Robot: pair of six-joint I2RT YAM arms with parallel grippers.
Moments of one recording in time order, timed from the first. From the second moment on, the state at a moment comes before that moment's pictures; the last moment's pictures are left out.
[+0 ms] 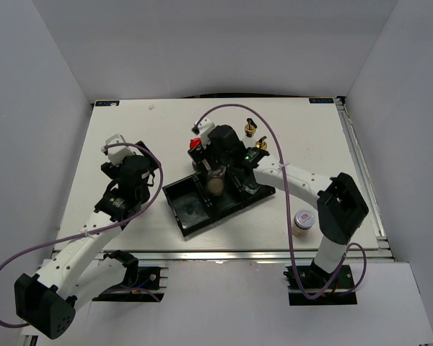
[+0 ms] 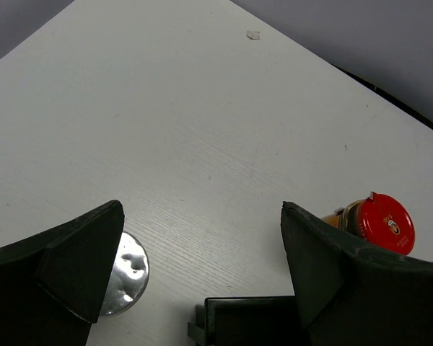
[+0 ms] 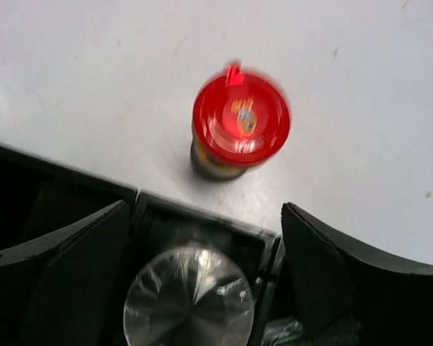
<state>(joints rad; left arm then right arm) -0.48 0.89 0.73 -0.22 -0.81 -0.59 0.88 1.74 1.36 -0.17 0.09 -0.06</state>
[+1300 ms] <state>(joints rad) -0.47 0.88 0.73 -0.21 -0.88 -0.51 0.82 2.14 1.85 -0.33 0.11 -0.08</state>
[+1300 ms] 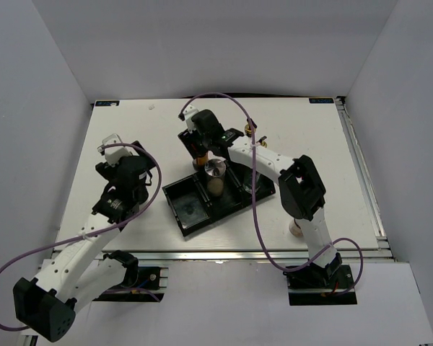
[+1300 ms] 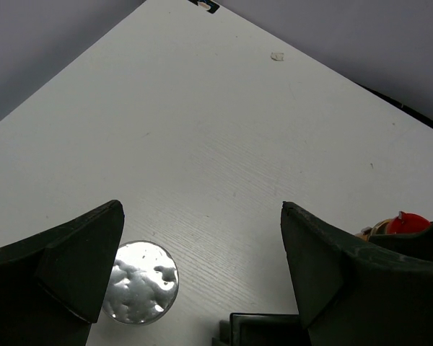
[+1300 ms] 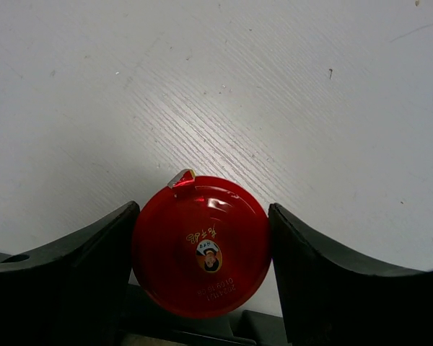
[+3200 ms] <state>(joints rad) -0.47 0.76 0.75 -0.32 -0.86 -0.61 1.06 1.87 1.41 -0.11 0.01 -0.15</state>
